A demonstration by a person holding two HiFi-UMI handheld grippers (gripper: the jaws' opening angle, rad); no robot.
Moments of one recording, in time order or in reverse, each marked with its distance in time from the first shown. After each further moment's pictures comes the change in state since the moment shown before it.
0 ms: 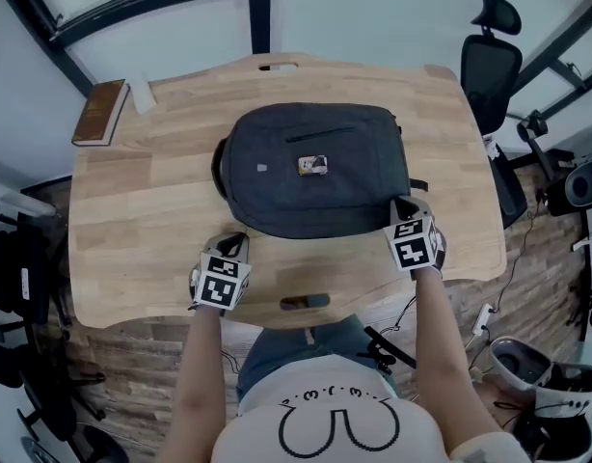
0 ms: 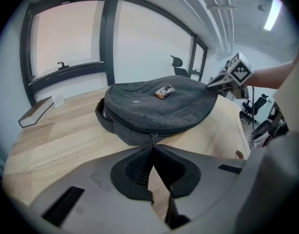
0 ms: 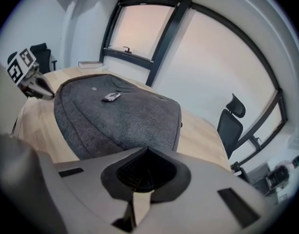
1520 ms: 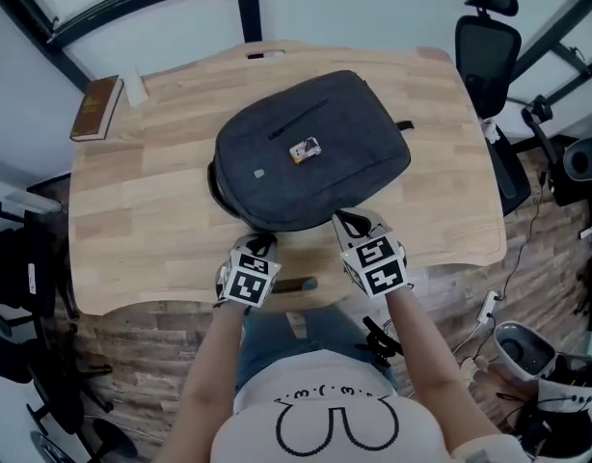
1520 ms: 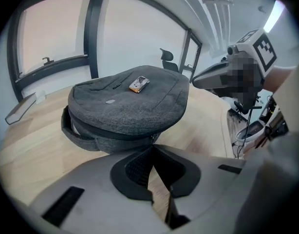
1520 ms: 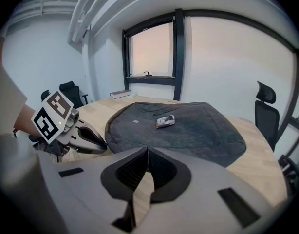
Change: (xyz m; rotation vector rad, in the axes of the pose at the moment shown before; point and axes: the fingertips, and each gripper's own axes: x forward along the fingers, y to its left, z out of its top) left arm 0.025 -0.102 -0.003 -0.002 0.068 -0.101; right arm -0.062 0.121 0.035 0.101 -0.219 0.386
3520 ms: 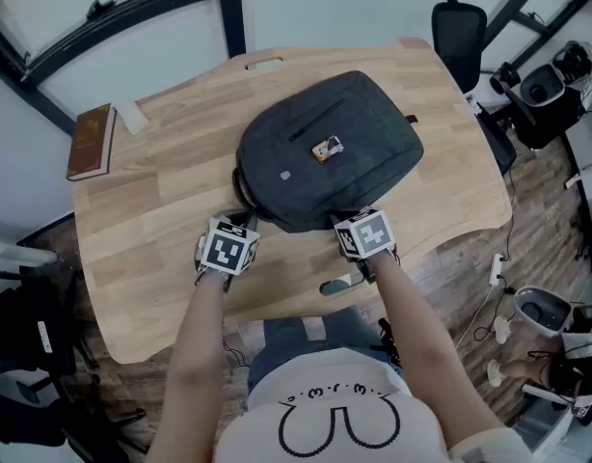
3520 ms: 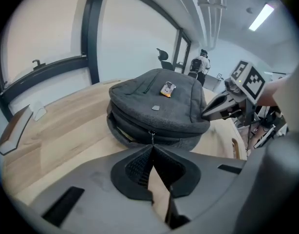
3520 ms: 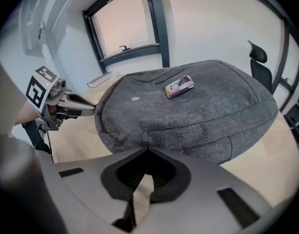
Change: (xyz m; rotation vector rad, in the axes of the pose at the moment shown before) left arm -0.030 0.152 0.021 0.141 0.031 -0.104; right arm 0.096 0.054 -0.026 0.320 0.291 -0.065
